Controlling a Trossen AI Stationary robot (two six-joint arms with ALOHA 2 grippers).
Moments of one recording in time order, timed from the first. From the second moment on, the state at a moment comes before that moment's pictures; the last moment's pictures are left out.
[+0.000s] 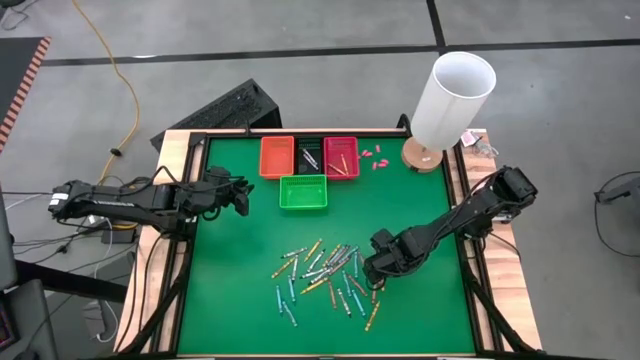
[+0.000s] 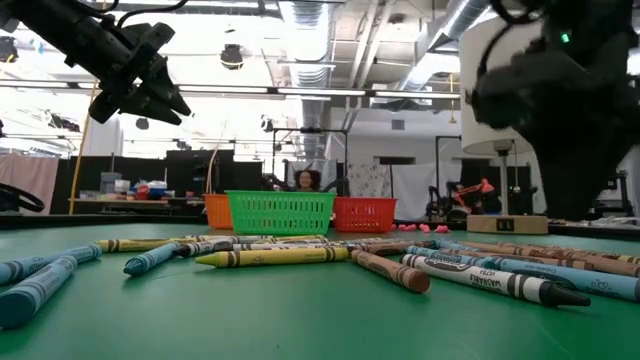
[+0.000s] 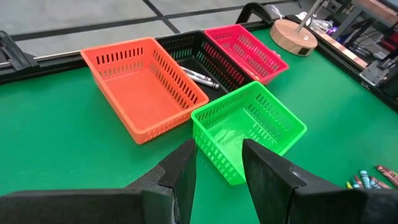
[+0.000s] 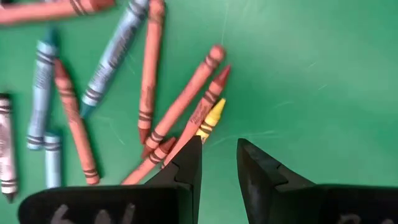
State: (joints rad) left arm 0.00 0.64 0.48 -0.32 -0.61 -0.68; right arm 0.45 1.58 0.97 -0.76 0.08 1.44
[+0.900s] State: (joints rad) left arm 0.00 0.64 0.48 -0.32 -0.61 -0.63; right arm 0.43 1.58 0.92 -0.65 0.10 1.52
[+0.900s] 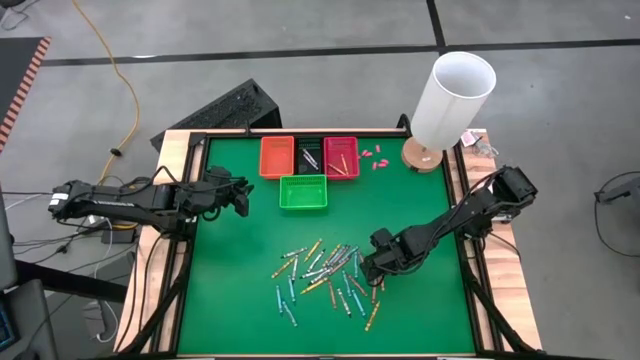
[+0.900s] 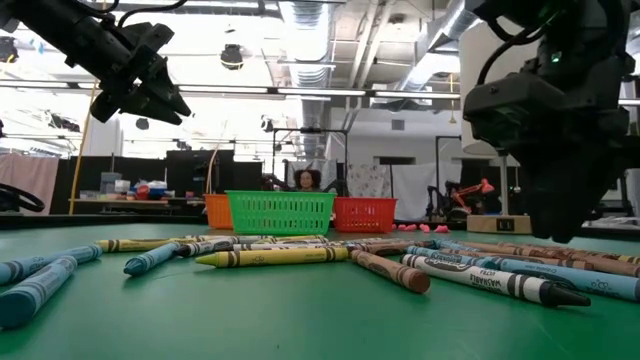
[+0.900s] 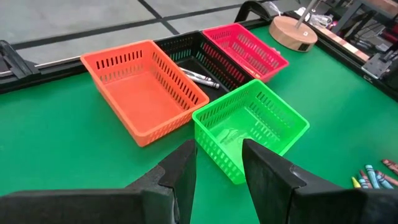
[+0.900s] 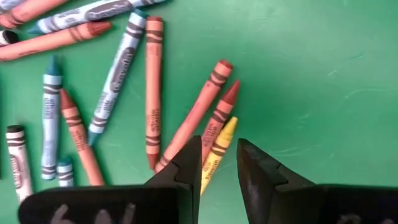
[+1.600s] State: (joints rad) left arm 0.00 0.64 0.48 -0.32 -0.61 -0.63; right arm 0.45 1.58 0.91 -0.66 0.10 1.59
